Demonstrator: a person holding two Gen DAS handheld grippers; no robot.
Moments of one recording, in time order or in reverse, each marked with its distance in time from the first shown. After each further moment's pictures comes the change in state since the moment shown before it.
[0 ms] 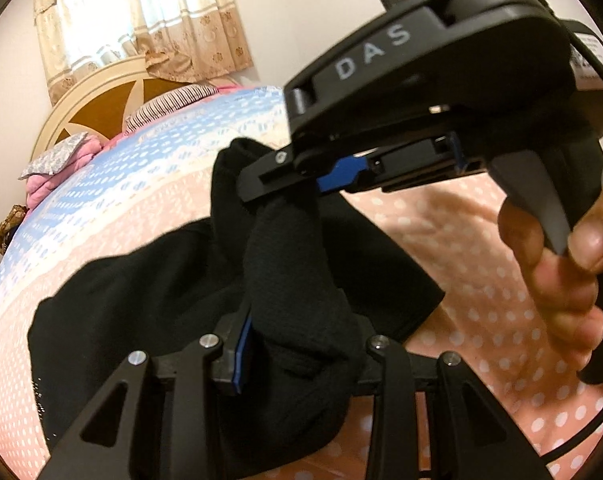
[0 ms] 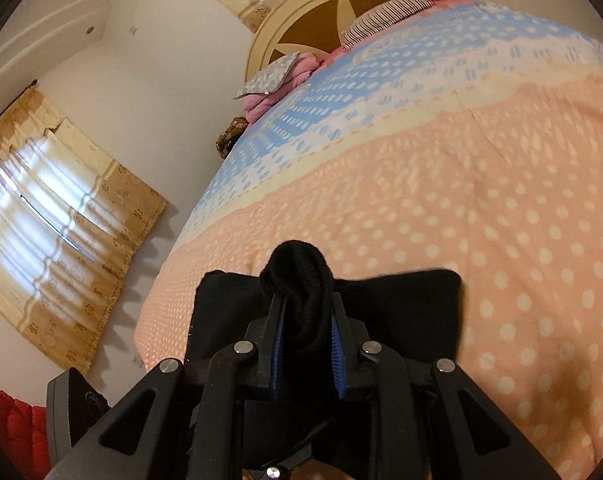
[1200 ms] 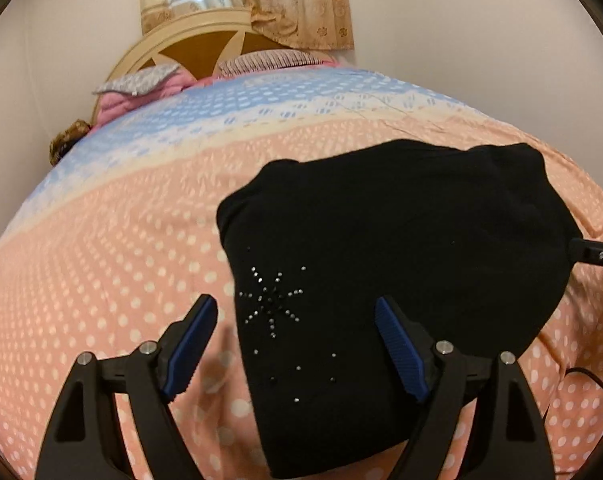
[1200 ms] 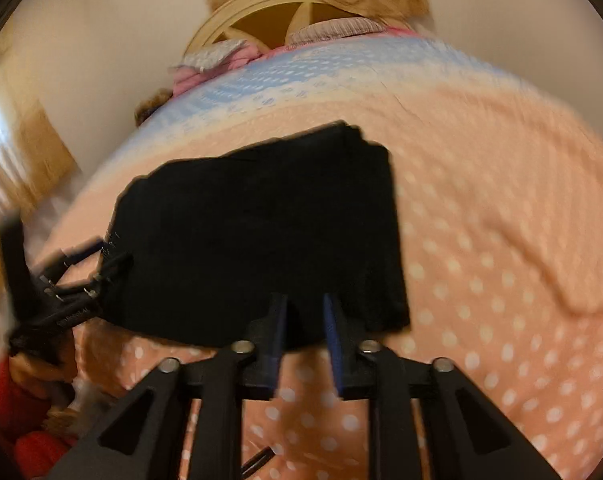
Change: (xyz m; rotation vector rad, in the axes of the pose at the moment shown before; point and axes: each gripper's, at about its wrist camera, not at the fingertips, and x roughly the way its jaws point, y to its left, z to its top) left arm -0.059 0.184 -0.096 -0.288 0.054 0.139; right arm -0.032 0.033 -0.109 -0.090 -0.052 -0.391
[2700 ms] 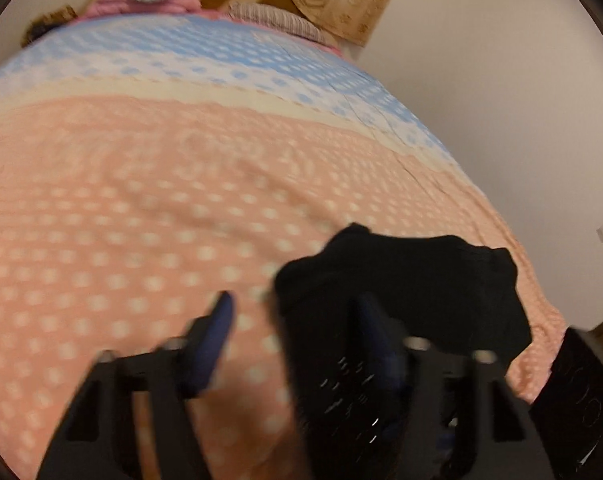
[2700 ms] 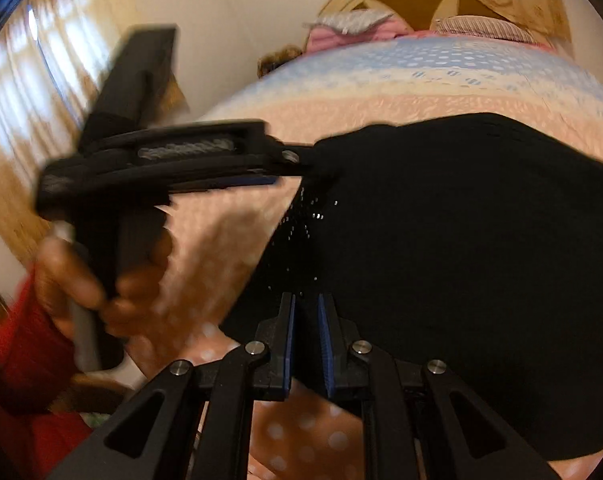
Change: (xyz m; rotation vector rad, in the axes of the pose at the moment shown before) left arm 0.072 0.102 0.047 -0.327 0.155 -0.372; right arm 0.117 0.183 0.003 -0.289 0.118 0.314
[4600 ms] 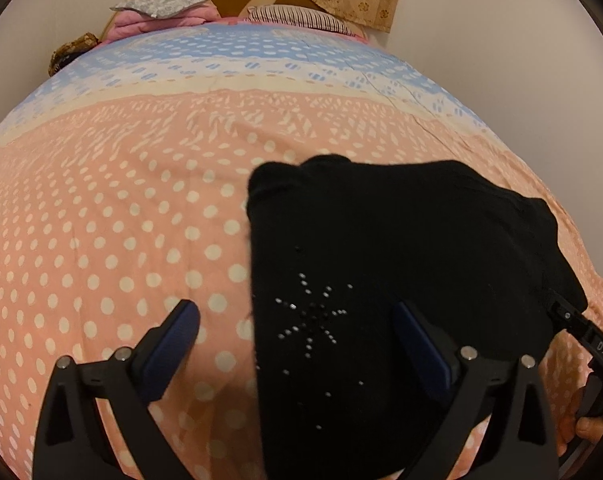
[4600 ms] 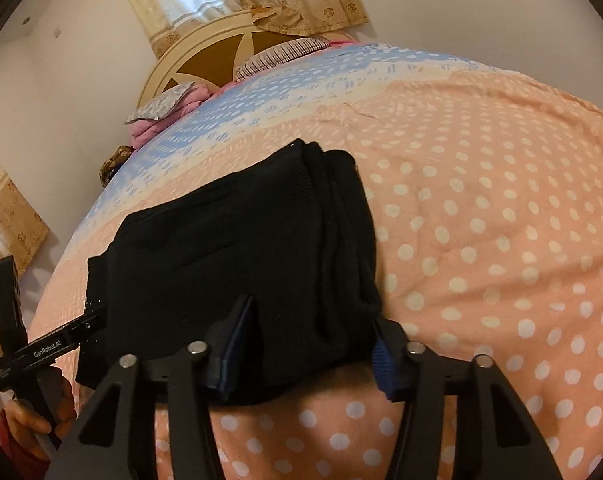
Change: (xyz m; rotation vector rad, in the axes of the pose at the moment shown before) left arm 0.000 -0.046 -0.051 0.068 -0.018 0.267; right arm -0.129 -0.121 -0.057 0.416 -0.218 -0.468
